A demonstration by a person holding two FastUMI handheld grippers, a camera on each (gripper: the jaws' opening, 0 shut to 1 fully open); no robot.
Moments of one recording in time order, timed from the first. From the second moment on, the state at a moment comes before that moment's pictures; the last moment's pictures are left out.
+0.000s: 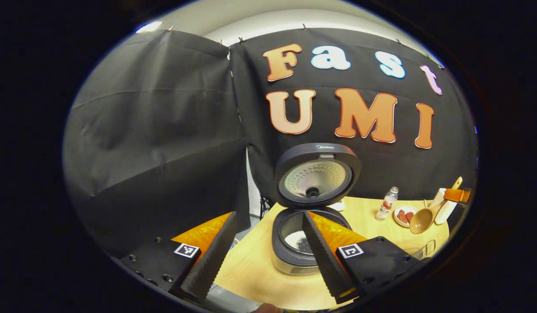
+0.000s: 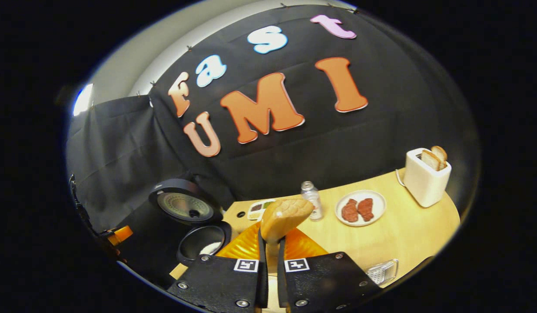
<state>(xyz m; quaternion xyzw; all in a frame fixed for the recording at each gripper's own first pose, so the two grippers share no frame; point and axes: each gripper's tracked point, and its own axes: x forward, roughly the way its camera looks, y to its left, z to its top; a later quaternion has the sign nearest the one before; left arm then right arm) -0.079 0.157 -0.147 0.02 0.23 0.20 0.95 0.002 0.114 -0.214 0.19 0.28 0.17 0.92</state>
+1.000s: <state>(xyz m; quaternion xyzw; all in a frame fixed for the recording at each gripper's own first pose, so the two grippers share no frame) -0.033 0.086 -0.133 0.01 0.23 0.16 0.96 -0.055 -0.072 -0.320 0.21 0.37 -0.01 0.90</state>
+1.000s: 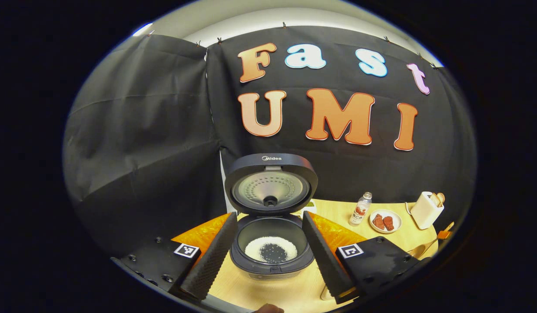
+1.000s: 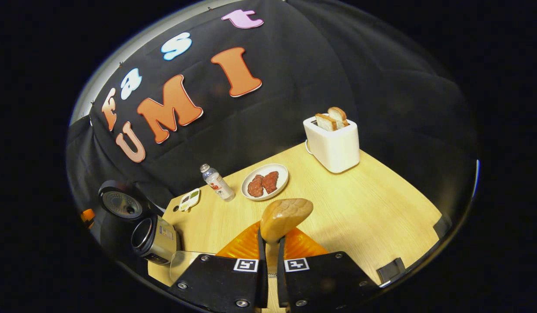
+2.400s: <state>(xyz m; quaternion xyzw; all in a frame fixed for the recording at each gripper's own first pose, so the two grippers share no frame) 0.161 0.149 -0.164 -0.03 0.39 0.16 0.91 -0.104 -0.115 -0.260 0.18 0.33 -0.09 0.92</state>
